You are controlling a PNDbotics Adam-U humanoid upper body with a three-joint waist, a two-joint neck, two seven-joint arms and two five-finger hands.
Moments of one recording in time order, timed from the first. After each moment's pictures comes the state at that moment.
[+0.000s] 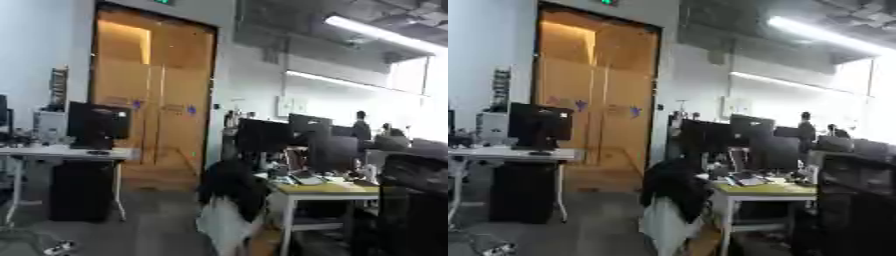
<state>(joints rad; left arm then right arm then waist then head) -0.39 0.39 -0.12 -1.98 -0.34 -0.38 0.33 -0.40 -0.48 0.11 -1.99 -1.04 -0.56 0.56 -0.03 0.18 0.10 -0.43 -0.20</state>
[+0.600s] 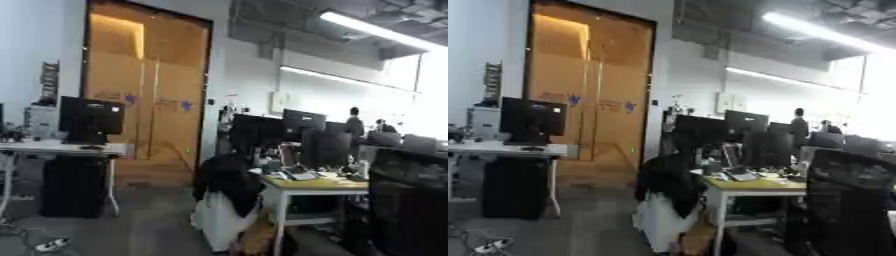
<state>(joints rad) -0.39 0.39 -0.12 -1.98 -0.33 -0.37 0.32 -0.40 -0.48 0.11 -1.99 -1.03 -0.56 0.56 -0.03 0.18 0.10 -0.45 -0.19</state>
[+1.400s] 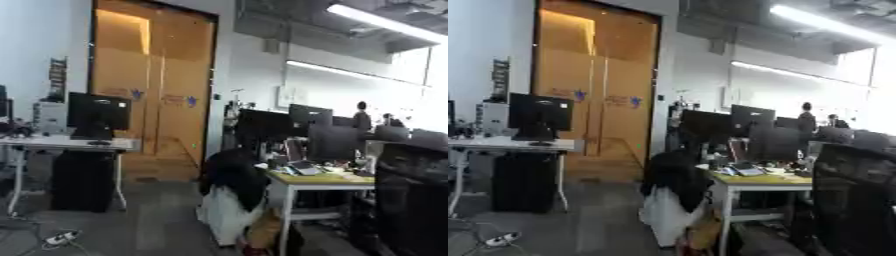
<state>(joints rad) -0.39 0.39 -0.12 -1.98 -0.32 -0.37 0.32 -0.40 -0.48 0.11 -1.99 -1.03 -0.56 0.56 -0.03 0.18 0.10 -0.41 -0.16</state>
